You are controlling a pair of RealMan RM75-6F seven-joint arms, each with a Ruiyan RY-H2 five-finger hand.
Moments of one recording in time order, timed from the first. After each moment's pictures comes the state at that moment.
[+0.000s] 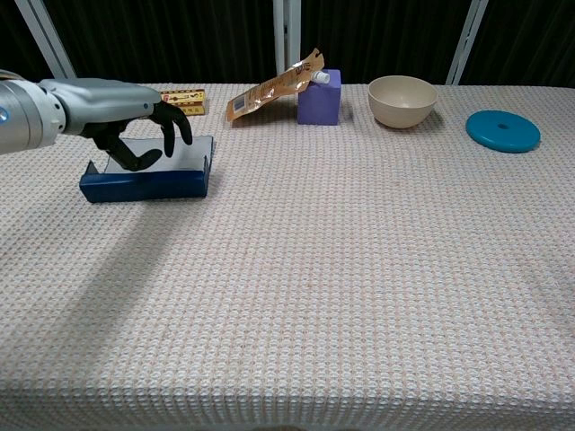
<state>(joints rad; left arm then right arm) -0.90 -1.44 -0.08 -1.54 0.86 0.87 0.47 0.05 -1.15 0.00 -1.53 -1.64 1.56 0.07</state>
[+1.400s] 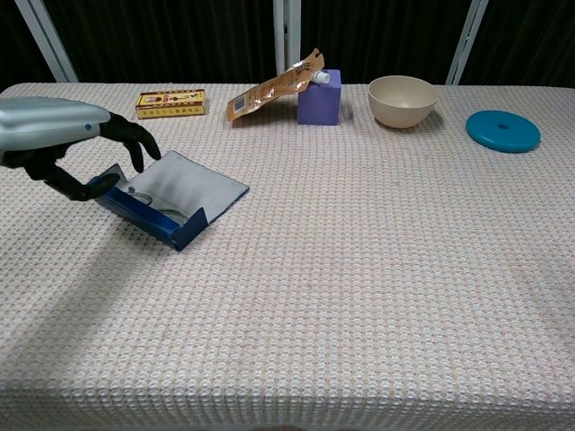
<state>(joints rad) -0.73 -1.31 0.02 -1.74 1.08 1.02 0.40 0.06 -1.14 0.01 -1.54 -1.65 1.55 0.06</state>
